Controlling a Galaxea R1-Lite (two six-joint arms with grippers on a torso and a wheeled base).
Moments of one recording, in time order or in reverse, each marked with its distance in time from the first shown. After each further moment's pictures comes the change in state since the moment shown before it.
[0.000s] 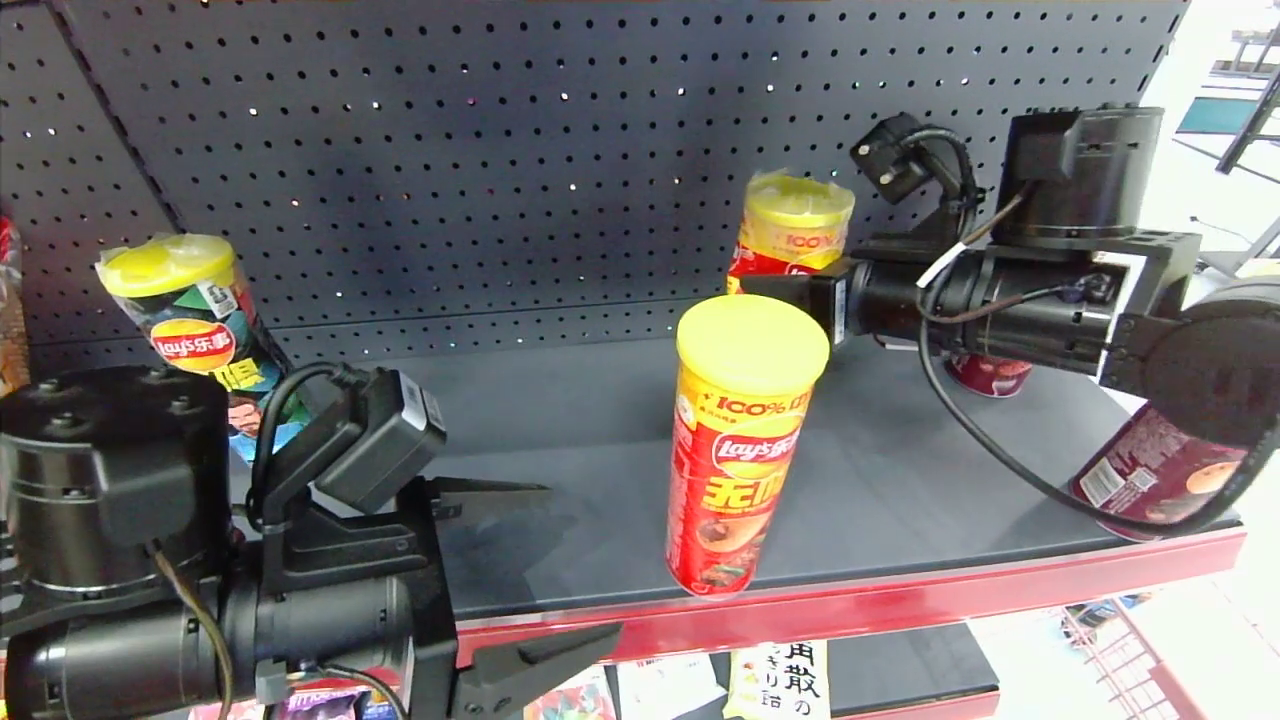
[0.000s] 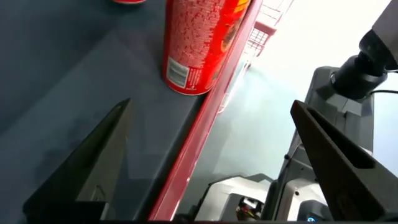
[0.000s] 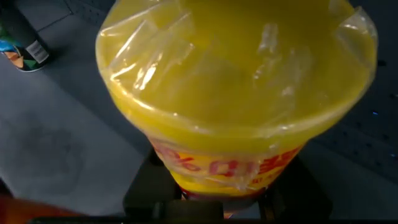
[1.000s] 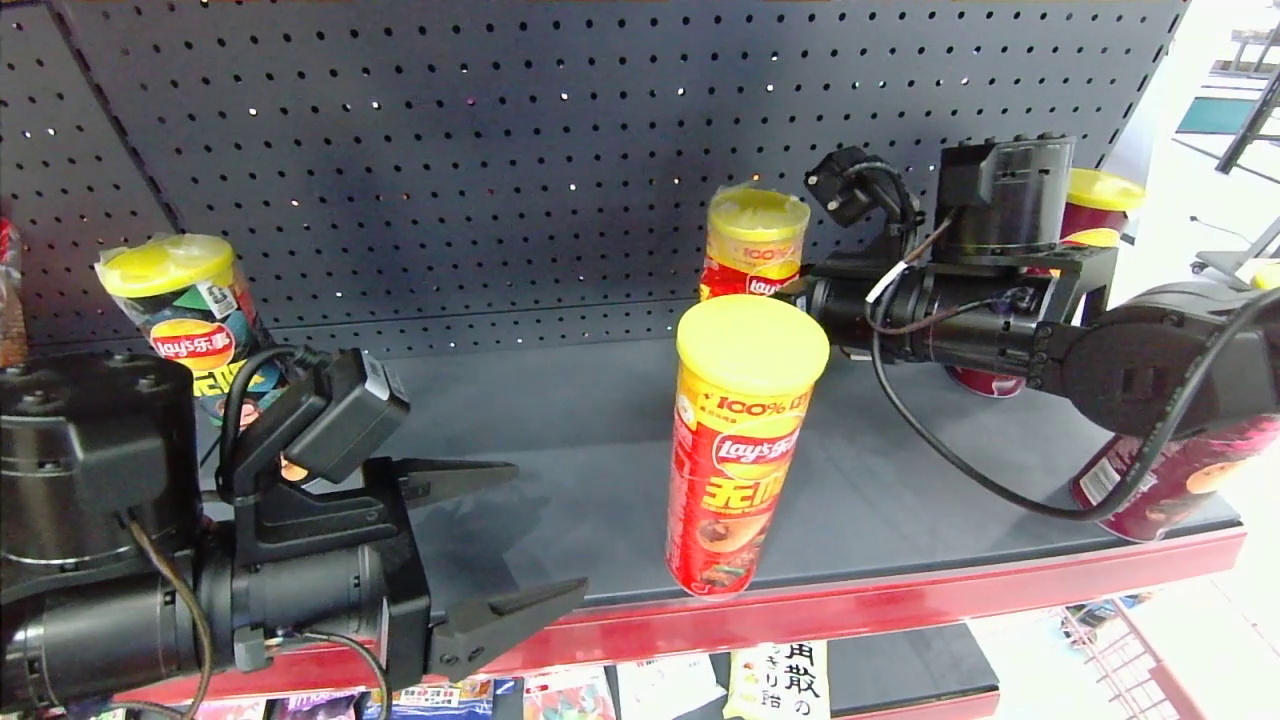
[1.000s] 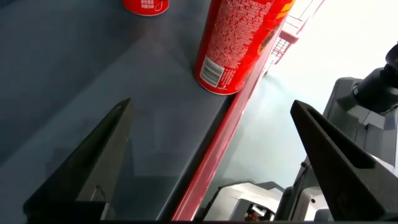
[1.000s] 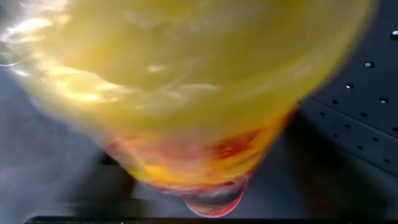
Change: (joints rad) left arm 0.075 -0.014 0.003 0.003 0.000 0.002; right arm 0.010 0.077 -0.036 0.004 -0.002 0.007
